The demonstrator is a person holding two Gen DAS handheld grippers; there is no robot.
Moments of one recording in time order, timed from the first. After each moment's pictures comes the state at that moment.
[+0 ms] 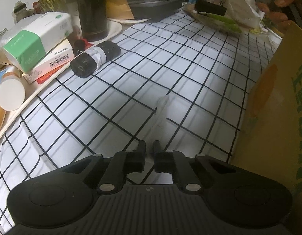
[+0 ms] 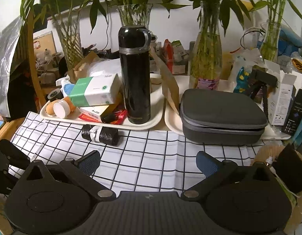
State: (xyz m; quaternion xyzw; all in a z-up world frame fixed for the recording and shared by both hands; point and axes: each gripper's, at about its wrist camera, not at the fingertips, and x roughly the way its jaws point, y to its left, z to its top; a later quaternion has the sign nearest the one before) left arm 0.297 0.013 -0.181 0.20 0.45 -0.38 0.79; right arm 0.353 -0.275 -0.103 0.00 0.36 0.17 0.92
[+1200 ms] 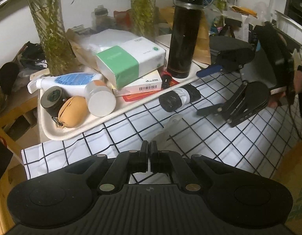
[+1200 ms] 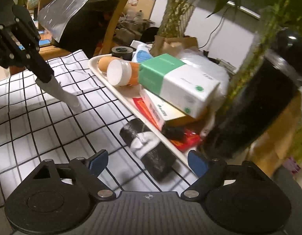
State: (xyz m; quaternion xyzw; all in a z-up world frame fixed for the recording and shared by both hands) left arm 0.327 0.068 -0.119 0.10 0.41 -0.21 0.88; right arm 0.423 -0.138 -0.181 -0.24 0.27 0.40 0.84
